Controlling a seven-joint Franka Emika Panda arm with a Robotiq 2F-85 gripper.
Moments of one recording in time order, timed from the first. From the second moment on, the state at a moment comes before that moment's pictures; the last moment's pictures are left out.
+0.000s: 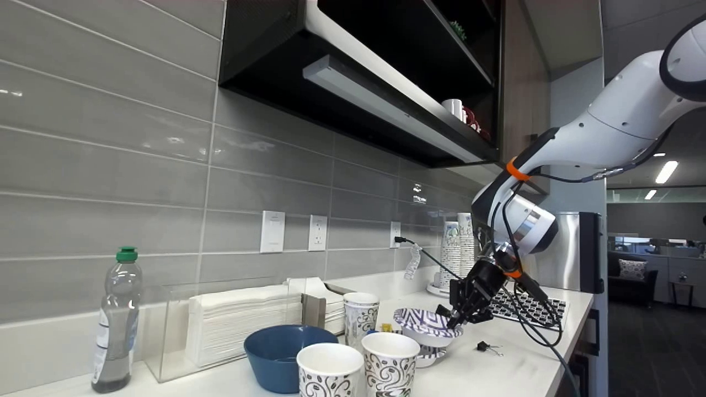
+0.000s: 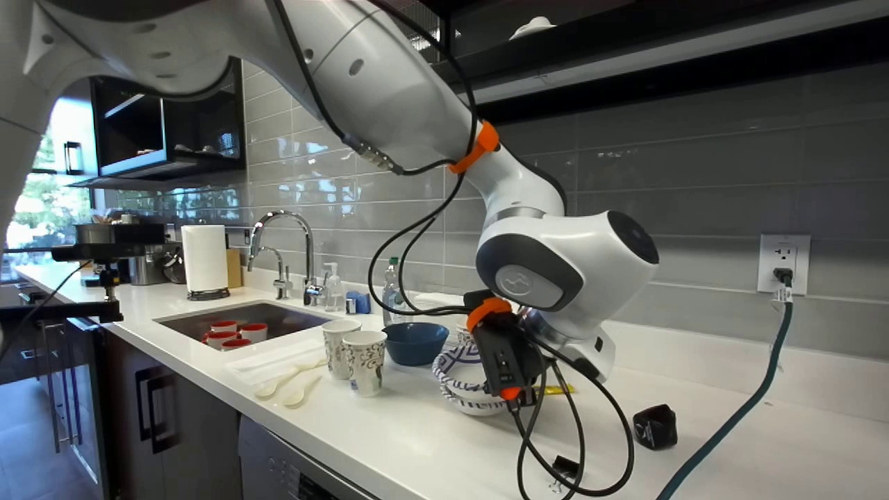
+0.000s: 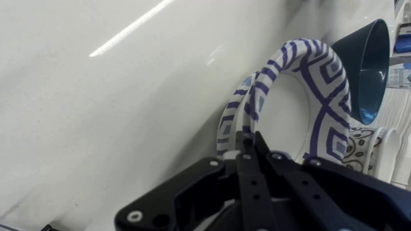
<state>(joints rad) -0.30 0.33 -0.15 -1.99 0.87 2.01 -0.47</state>
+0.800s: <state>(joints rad) -0.30 0.38 -0.13 -1.98 0.91 2.12 -0.47</state>
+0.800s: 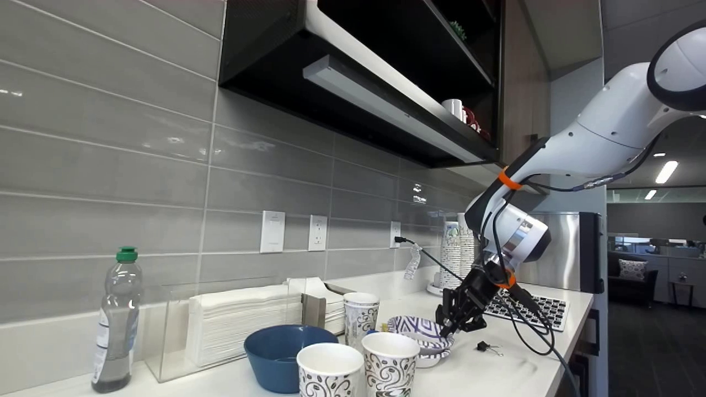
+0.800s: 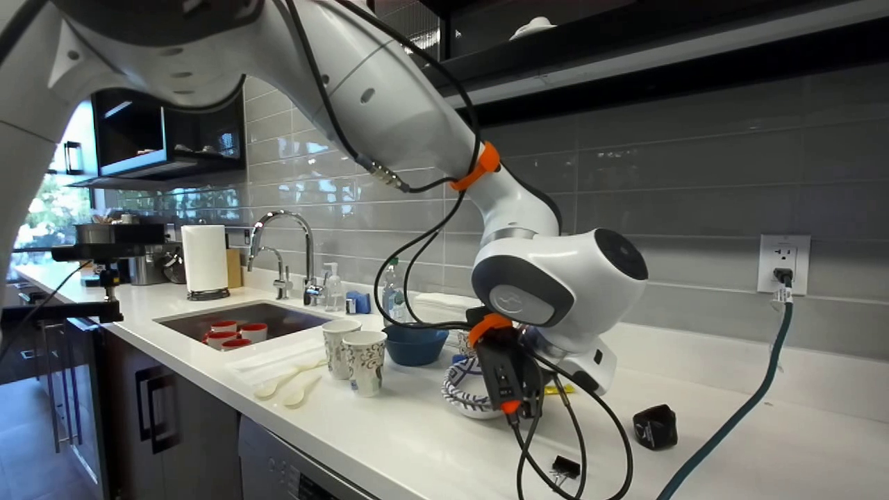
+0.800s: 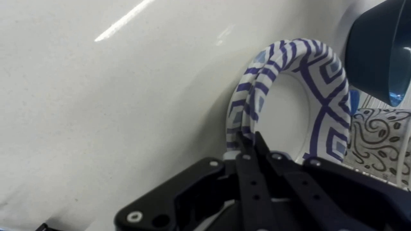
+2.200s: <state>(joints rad) -0.29 0.29 -0.13 -2.01 0.85 2.21 -0.45</state>
